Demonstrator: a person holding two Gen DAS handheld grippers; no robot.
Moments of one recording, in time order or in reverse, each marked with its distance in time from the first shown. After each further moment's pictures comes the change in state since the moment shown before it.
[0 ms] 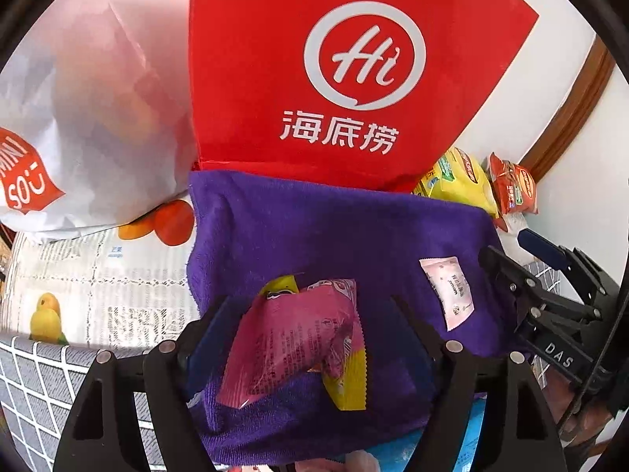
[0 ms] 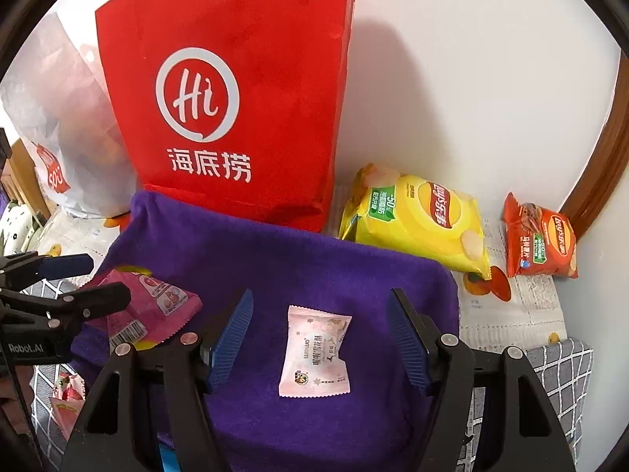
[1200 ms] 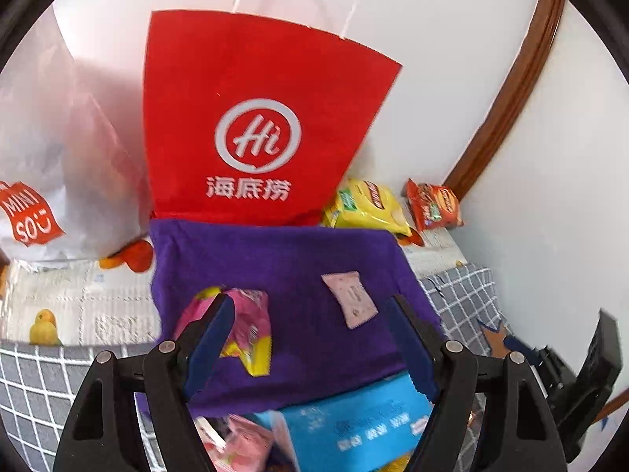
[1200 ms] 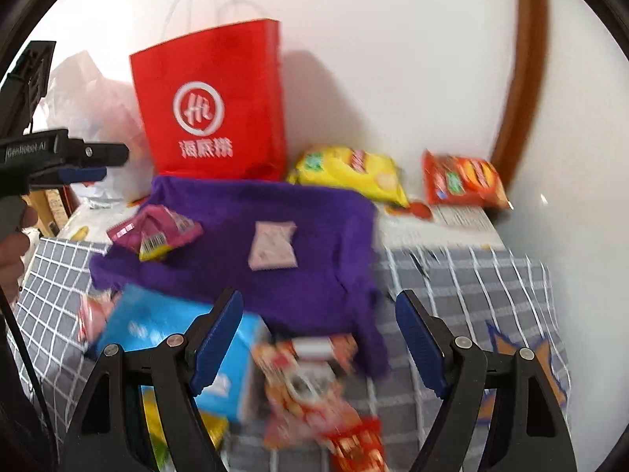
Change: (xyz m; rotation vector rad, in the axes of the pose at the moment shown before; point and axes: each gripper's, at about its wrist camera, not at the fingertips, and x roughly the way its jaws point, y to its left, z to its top) left arm -0.088 -0.044 -0.008 0.069 -0.124 -0.192; right arm -0.126 -0.054 -0.130 0.149 -0.047 -0.027
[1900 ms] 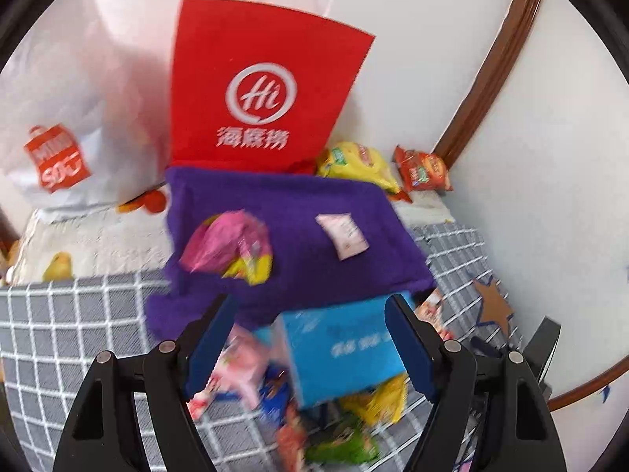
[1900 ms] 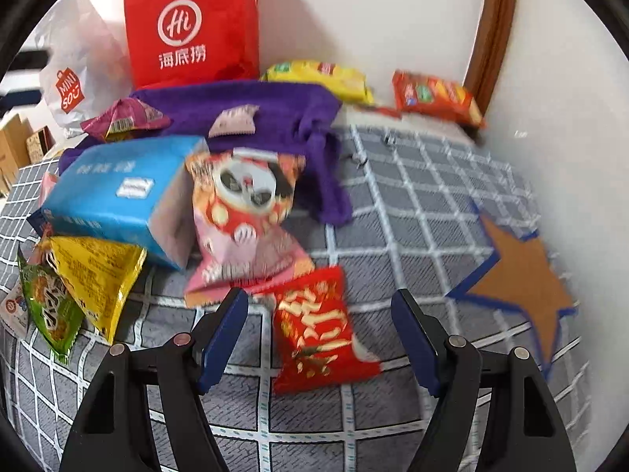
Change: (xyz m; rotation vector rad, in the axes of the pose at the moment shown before) left arm -0.048 0.002 -0.064 0.022 0.050 0.035; right arm 0.022 -0.022 -0.107 -0.019 0.126 -0.061
